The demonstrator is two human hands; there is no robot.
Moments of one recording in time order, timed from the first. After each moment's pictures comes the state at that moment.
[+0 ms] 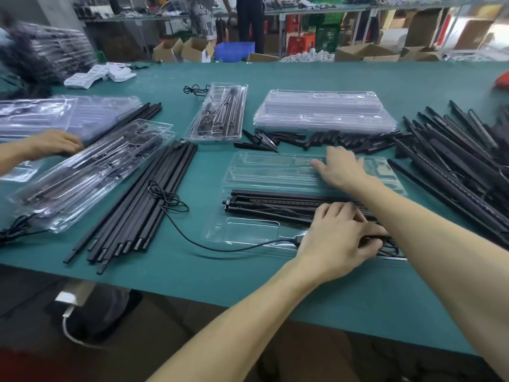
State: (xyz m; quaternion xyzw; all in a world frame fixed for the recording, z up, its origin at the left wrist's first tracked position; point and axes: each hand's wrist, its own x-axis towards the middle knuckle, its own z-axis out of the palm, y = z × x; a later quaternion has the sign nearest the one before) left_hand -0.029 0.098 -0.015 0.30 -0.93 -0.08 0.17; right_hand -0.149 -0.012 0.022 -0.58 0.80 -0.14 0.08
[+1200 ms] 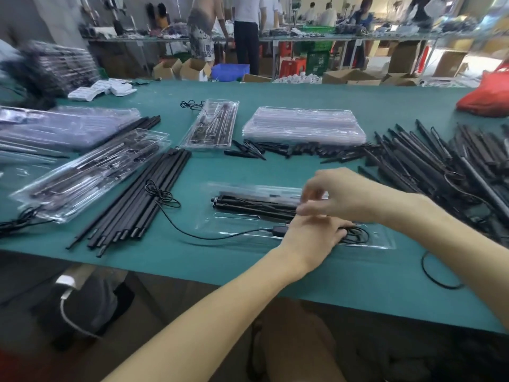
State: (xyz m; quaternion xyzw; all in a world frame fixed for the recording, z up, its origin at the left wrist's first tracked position) left_hand -0.031 0.131 0.012 0.35 -0.91 -0.16 0.17; right_hand -0.142 0.135 0.098 -0.78 0.61 -0.09 0.10
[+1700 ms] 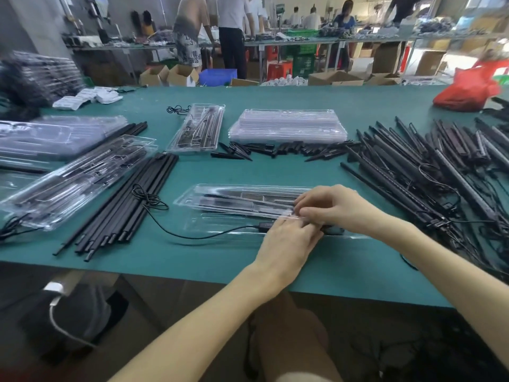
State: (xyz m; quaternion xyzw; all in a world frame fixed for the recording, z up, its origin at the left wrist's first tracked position) left_hand -0.013 0.149 -0.012 0.32 -0.92 -0.03 0.22; right_hand -0.179 0.157 0.048 -0.71 0.59 -0.29 0.26
